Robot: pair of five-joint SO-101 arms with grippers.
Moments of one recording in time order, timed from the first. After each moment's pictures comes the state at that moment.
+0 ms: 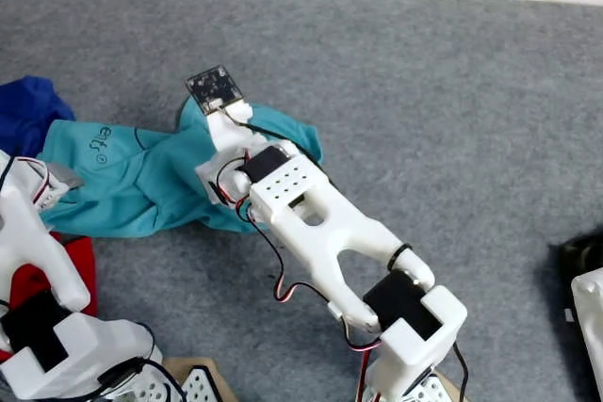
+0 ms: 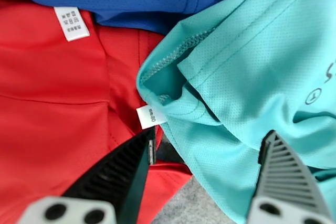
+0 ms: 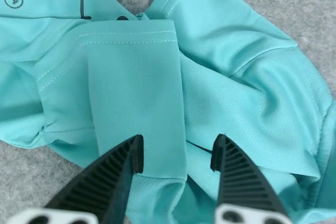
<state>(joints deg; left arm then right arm) -46.8 -3.7 23.4 62.9 10.2 -46.7 9.7 8.8 43.6 -6.1</state>
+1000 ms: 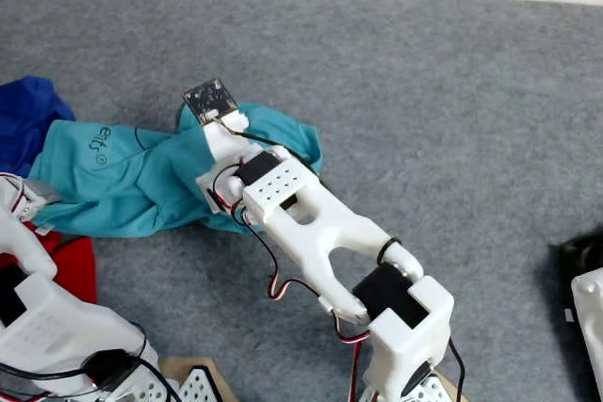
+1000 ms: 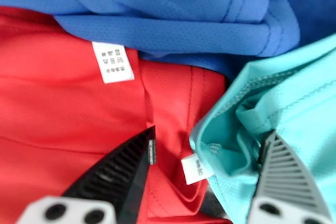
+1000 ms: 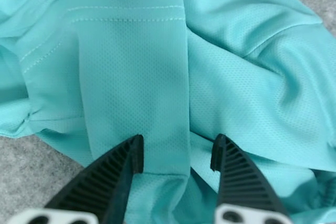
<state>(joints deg) -53.1 12.6 15.4 58.0 5.9 -47.3 13.9 8.8 43.6 -6.1</state>
